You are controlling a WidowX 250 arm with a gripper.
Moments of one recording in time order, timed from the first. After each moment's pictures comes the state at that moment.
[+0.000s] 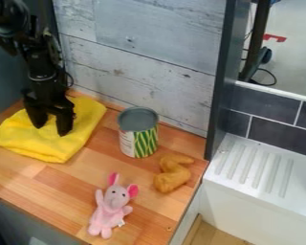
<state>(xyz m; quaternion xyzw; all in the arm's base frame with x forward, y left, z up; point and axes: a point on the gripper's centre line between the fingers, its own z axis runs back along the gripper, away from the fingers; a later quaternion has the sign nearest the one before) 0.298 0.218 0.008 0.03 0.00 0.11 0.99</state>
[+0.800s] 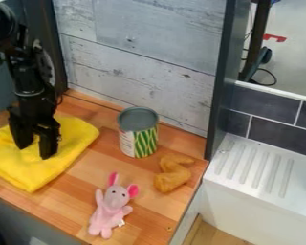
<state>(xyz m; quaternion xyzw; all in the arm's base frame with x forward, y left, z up) 0.248 0.189 0.006 0.01 0.07 0.06 1.00</state>
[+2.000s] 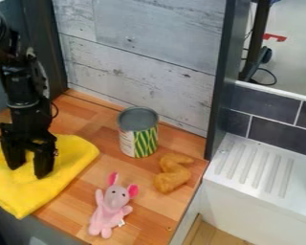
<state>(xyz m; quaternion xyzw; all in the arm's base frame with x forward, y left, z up) 0.219 0.166 0.011 -0.02 0.10 0.10 0.99</state>
